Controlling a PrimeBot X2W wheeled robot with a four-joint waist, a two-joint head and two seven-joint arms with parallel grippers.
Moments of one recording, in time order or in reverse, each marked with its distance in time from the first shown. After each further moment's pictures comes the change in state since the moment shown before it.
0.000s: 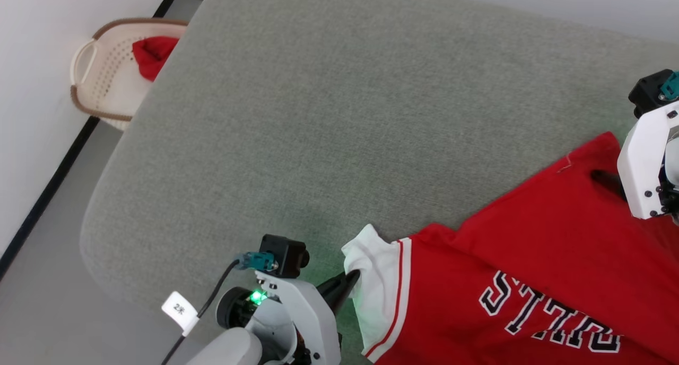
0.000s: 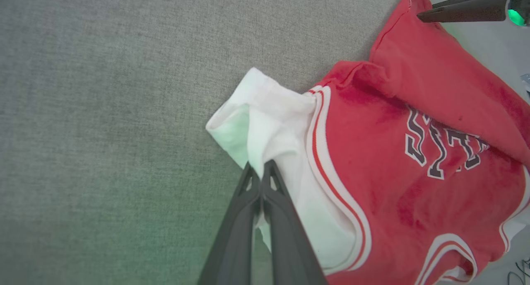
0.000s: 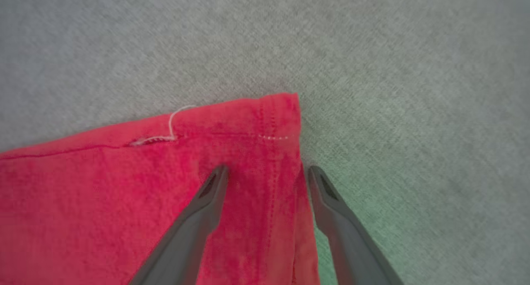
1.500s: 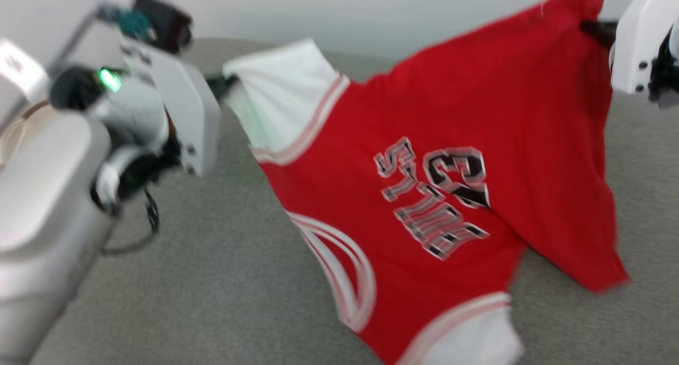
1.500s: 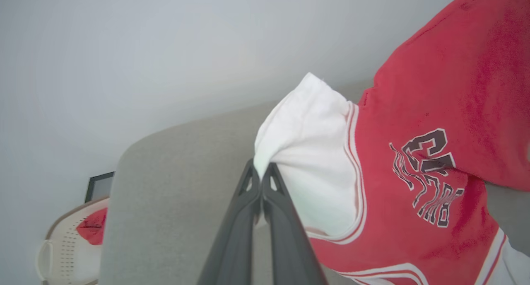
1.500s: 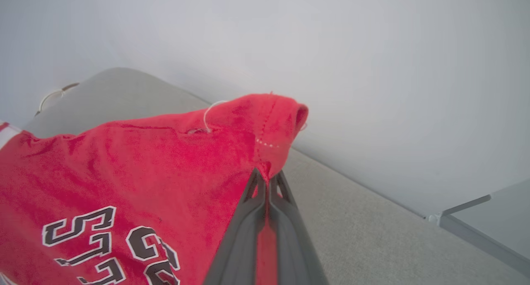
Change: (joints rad) left arm -0.567 0.263 0.103 0.059 0.027 -0.084 0.376; right arm -0.366 0.132 0.091 0.223 0.173 0.000 -0.219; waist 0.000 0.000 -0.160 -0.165
